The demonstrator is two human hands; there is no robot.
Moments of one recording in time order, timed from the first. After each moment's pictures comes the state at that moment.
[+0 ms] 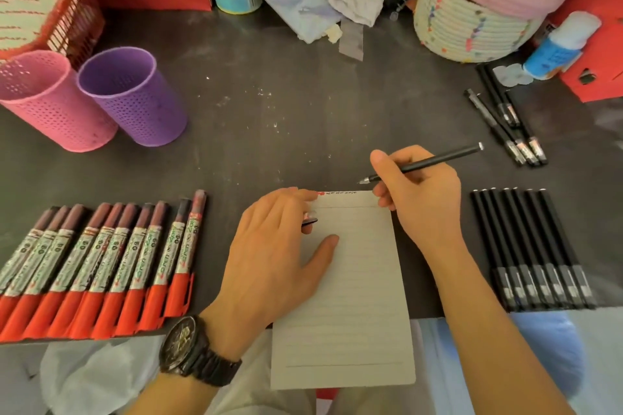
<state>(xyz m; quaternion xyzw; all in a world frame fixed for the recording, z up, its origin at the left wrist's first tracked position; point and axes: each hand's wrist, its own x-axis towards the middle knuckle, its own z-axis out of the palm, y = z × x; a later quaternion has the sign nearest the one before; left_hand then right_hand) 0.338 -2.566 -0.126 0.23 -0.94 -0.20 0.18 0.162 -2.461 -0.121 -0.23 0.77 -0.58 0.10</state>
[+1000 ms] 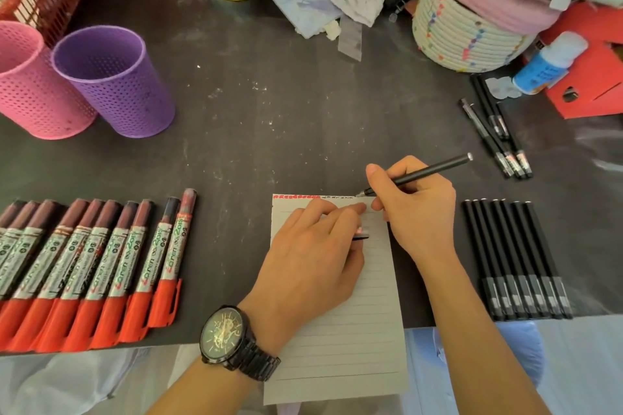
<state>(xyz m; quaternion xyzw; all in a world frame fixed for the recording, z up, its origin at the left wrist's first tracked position) 0.303 -2.546 -0.128 0.13 -0.95 -0.20 0.18 0.163 -2.463 -0.123 -0.25 0.80 -0.55 0.06</state>
